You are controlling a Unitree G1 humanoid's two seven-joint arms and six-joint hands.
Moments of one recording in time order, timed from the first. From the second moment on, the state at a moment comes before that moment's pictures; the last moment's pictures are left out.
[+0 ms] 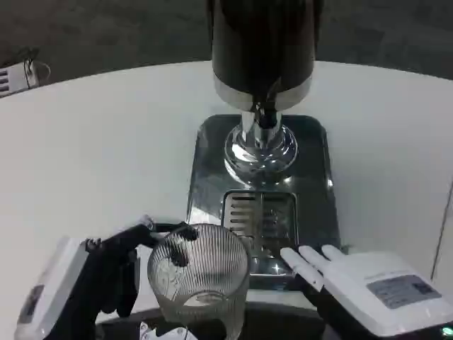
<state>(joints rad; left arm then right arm) 0.17 0.33 0.10 -0.29 0.36 -0.55 0.04 0.06 -0.17 0.16 -1.02 -1.27 0.08 1.00</state>
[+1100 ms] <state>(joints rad) 0.08 0.32 0.10 -0.19 0.37 -0.55 0.02 0.06 -0.13 0.16 -1.01 -1.31 0.07 1.02</state>
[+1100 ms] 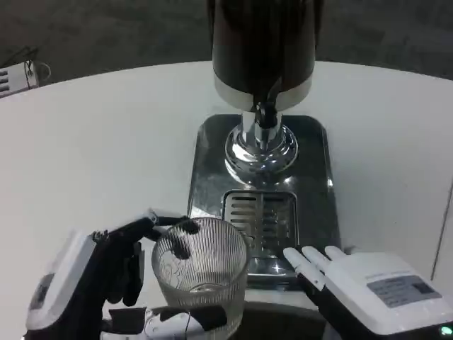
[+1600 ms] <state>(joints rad) -0.26 0.31 0.02 0.14 0.54 -0.52 0.16 0.13 -0.13 0.13 -1.02 -1.30 0.07 1.00</state>
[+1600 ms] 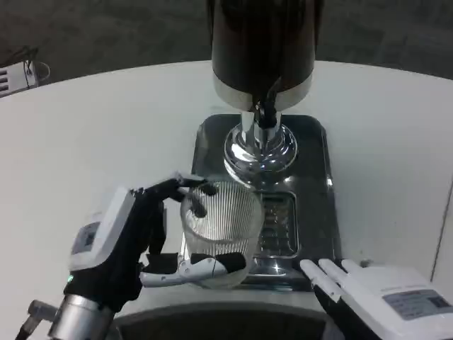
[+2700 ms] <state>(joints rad) -0.71 0.29 -0.21 0.66 0.66 -0.42 0.42 0.20 -0.12 -0.02 -1.03 -1.17 0.02 0.99</state>
